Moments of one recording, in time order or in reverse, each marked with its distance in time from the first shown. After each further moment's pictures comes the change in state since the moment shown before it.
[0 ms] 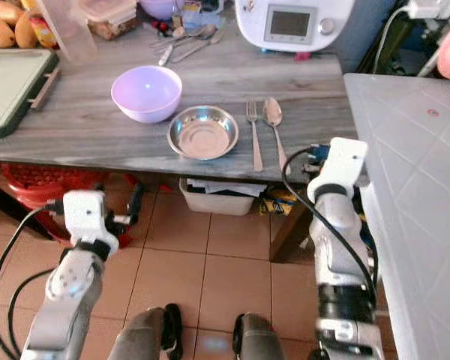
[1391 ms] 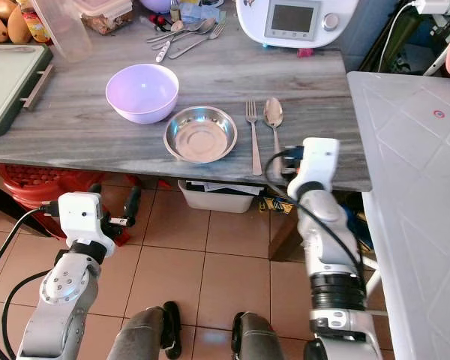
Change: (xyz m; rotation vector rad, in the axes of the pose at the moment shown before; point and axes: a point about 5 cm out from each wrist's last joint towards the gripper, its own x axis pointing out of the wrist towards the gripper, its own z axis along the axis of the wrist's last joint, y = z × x) left arm -0.004 0.001 0.006 -0.002 -0.010 -0.006; right arm 0.005 0.030 -0.009 0.002 0.099 0.207
